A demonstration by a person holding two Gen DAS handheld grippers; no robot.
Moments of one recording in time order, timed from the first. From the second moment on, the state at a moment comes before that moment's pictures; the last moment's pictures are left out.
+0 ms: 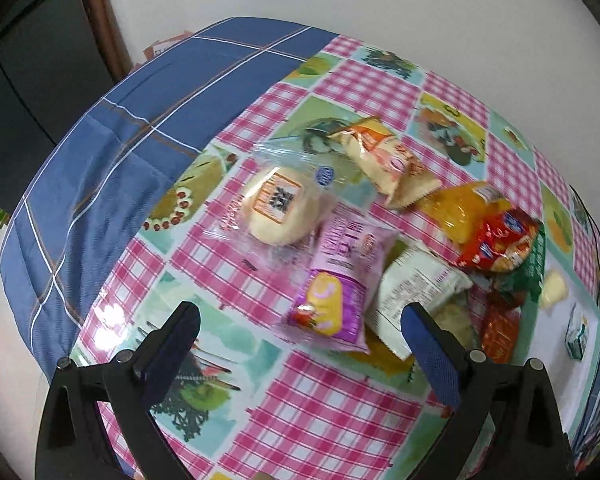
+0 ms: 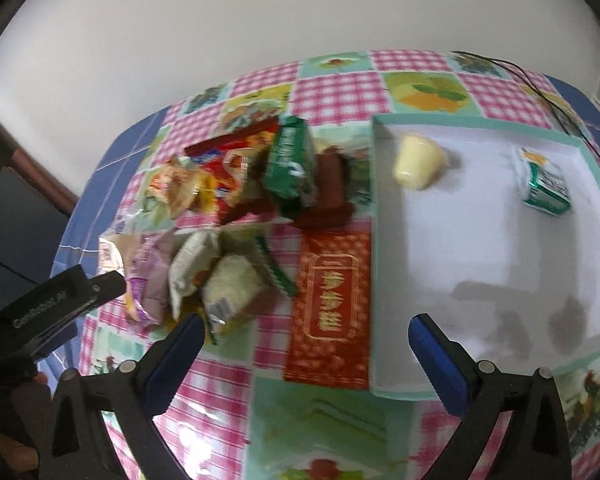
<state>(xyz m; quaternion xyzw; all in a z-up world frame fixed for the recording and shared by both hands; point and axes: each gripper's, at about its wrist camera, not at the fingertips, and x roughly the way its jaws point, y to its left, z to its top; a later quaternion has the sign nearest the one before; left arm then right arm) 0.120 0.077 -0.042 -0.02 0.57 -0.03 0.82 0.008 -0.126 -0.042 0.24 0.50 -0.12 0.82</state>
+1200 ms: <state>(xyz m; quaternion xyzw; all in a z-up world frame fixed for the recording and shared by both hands) 0.162 0.054 -0.092 0.00 0.62 -0.08 0.78 0.078 -0.064 -0.076 0.10 0.55 -0.04 0.83</state>
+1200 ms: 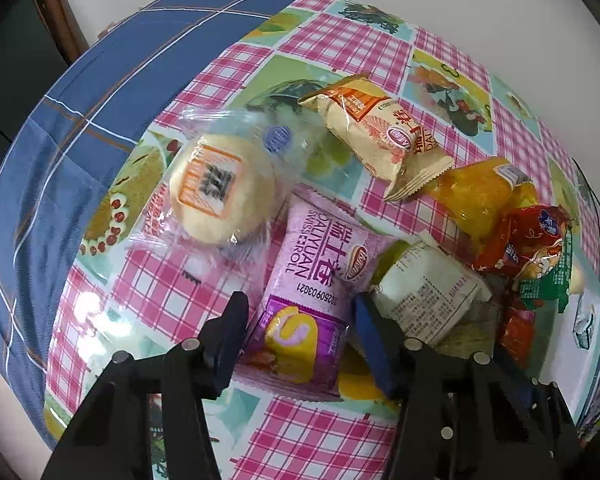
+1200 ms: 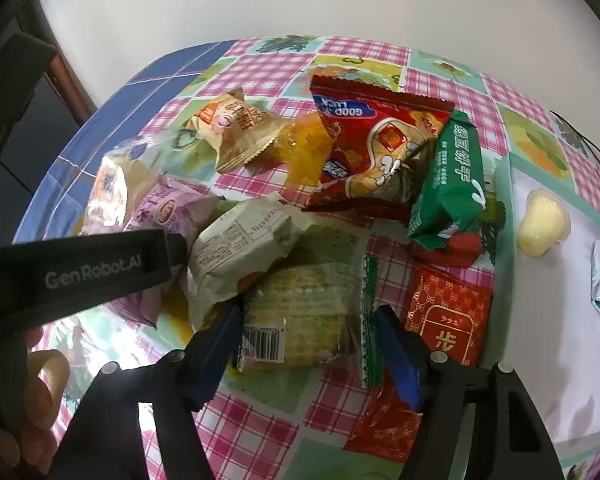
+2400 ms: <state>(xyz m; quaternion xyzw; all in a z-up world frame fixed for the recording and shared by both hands) 0.156 0.062 -0.079 0.01 0.62 -0.06 0.78 0.079 -0.057 -0.083 0.11 0.56 -0.02 0.82</state>
